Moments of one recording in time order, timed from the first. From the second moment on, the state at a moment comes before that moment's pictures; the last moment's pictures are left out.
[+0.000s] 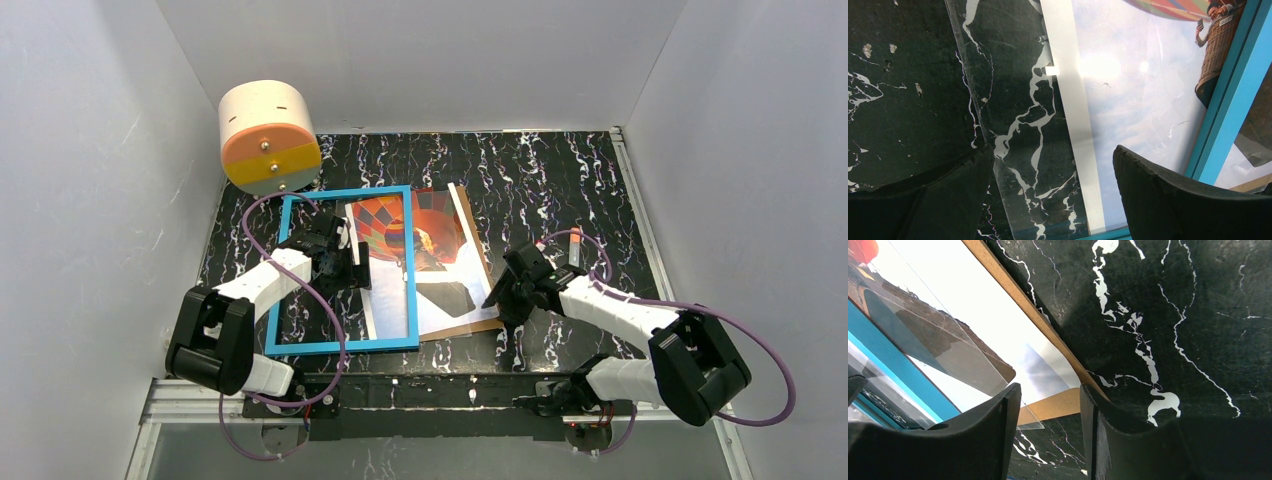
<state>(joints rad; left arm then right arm) -0.33 1.41 0.75 -0.51 0.08 -0.38 0.64 1.24 0.58 -0.46 -0.02 1.17</state>
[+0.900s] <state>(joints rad) -0.33 1.41 0.75 -0.51 0.08 -0.38 0.59 1.15 0.48 -0.37 -0.06 1.17</state>
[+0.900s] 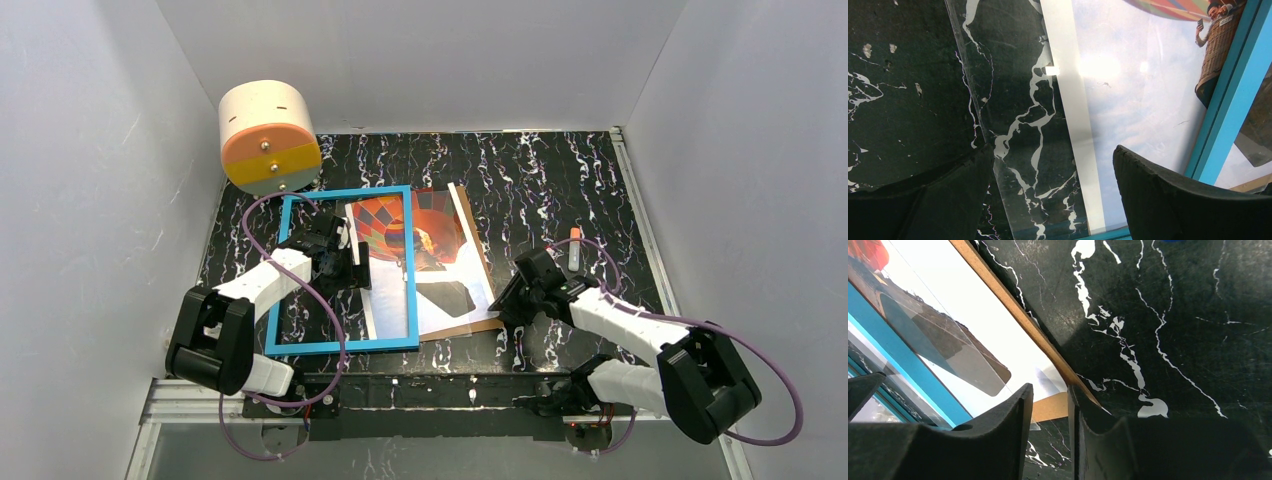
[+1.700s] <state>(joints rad) -0.33 1.41 0.75 -0.51 0.08 -0.38 0.54 1.11 0.42 -0.24 -0.15 1.17</state>
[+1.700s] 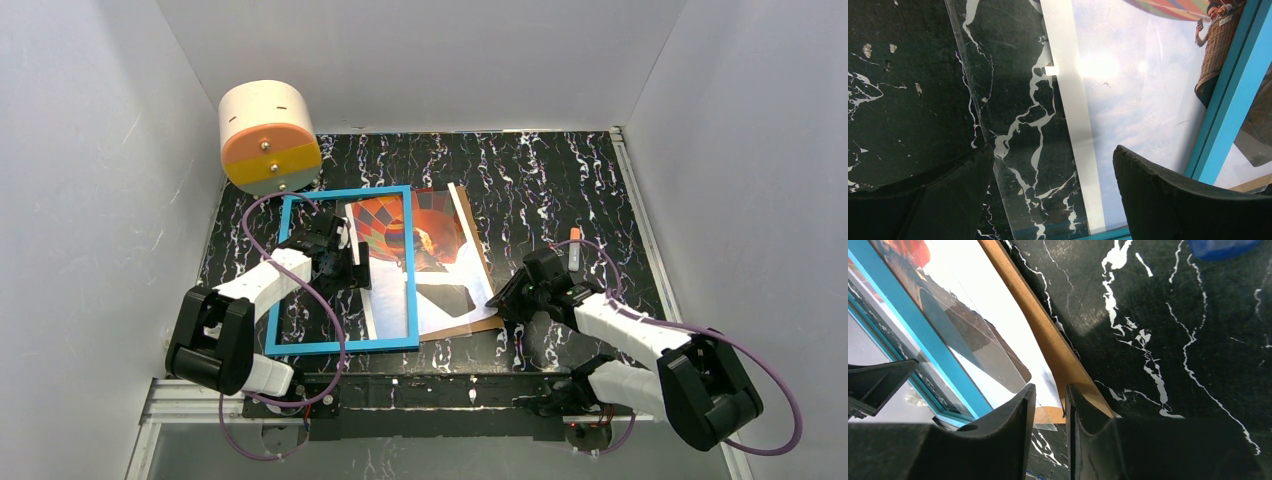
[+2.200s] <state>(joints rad) -0.33 1.41 0.75 -0.51 0.08 -0.38 0.48 1.22 0.42 -0.14 -0.29 1.09</state>
